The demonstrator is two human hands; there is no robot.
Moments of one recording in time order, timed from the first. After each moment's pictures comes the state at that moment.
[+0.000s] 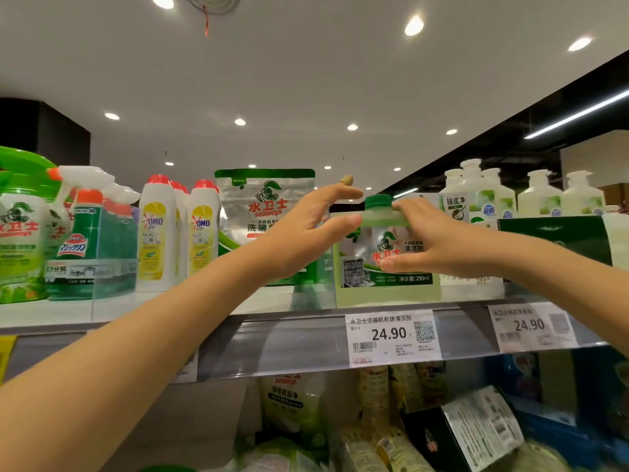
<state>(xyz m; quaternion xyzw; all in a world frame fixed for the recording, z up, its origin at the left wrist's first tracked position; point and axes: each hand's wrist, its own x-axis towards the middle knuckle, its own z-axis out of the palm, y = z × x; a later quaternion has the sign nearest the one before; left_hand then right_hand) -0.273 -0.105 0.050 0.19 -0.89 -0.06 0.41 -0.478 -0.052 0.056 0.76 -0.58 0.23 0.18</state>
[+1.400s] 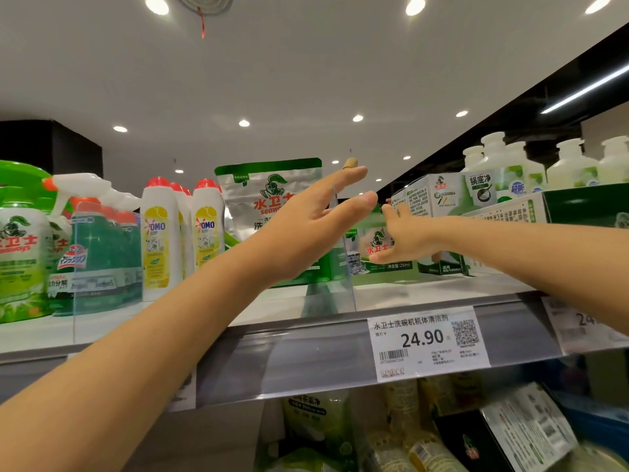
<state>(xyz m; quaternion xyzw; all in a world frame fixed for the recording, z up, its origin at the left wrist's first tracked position) -0.271 -0.103 0.052 0.21 -0.89 -0.06 0.41 -0.479 -0.173 0.061 0.69 -0.69 0.11 0.17</state>
